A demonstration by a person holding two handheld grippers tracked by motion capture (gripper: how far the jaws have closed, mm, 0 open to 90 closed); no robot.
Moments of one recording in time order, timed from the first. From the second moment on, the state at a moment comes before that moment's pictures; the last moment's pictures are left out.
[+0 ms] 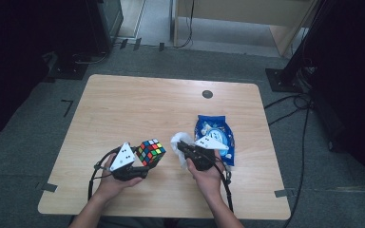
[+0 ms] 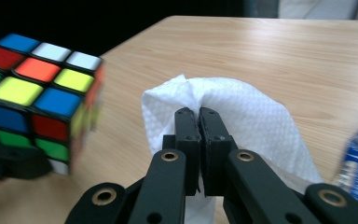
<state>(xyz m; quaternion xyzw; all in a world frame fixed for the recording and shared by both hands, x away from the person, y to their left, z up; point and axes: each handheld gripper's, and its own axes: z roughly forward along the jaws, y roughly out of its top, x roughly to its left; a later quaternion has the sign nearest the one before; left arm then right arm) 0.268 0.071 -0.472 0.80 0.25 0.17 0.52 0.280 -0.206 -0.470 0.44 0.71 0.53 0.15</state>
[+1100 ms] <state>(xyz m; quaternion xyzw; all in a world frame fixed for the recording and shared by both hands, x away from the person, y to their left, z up) 0.258 0.050 -0.474 0.80 0.24 0.20 0.52 0.255 -0.156 -0.450 0.48 0.66 0.58 0.01</state>
